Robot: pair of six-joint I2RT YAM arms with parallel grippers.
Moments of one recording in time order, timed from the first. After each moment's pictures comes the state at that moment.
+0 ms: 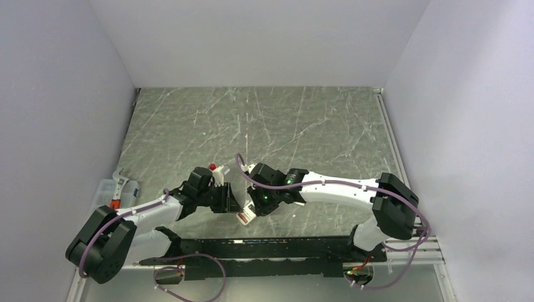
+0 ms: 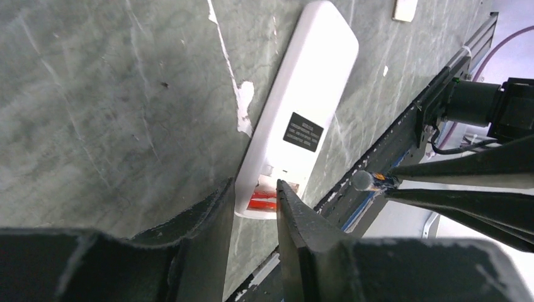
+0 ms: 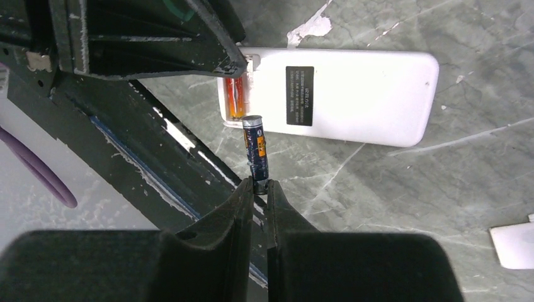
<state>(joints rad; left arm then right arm) -0.54 1.17 0.29 0.06 0.52 -0.63 1.12 1.53 1.01 -0.52 -0.11 0.50</state>
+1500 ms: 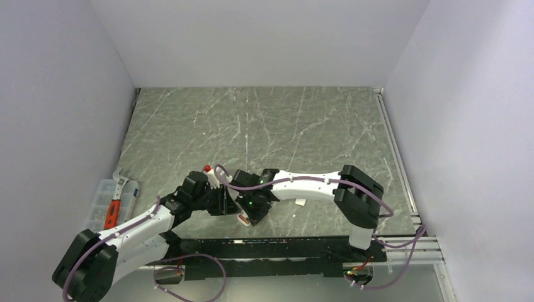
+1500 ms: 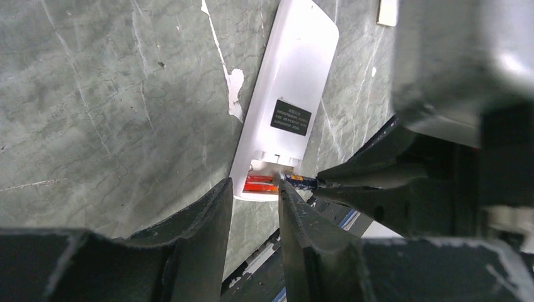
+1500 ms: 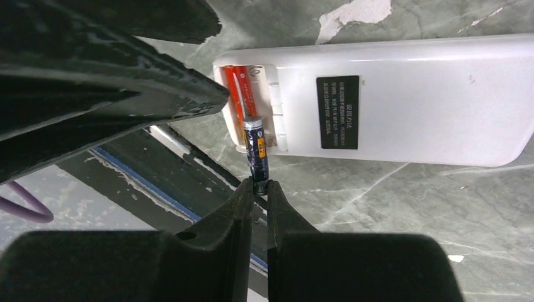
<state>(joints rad) -0.57 0.95 0.25 -0.04 0.45 -0.68 1.18 1.80 1.22 -0.68 -0.15 0.52</state>
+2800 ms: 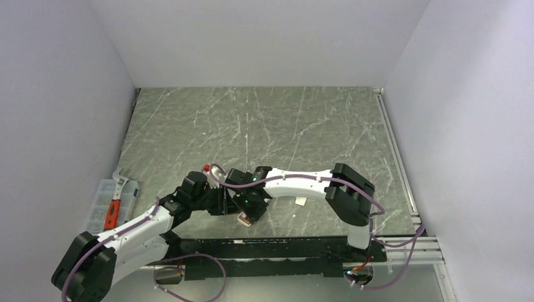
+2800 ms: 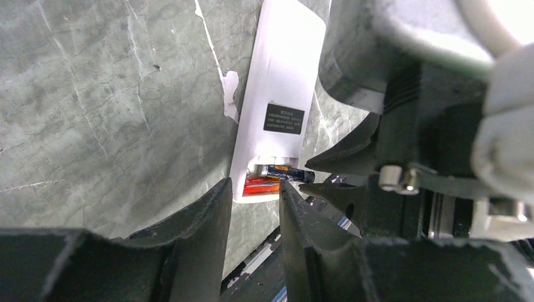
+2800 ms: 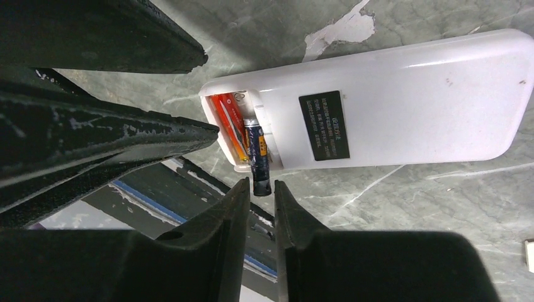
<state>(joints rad) -0.57 0.92 0.25 -0.03 0.46 -0.68 1.18 1.88 1.31 -0.77 -0.11 0.52</state>
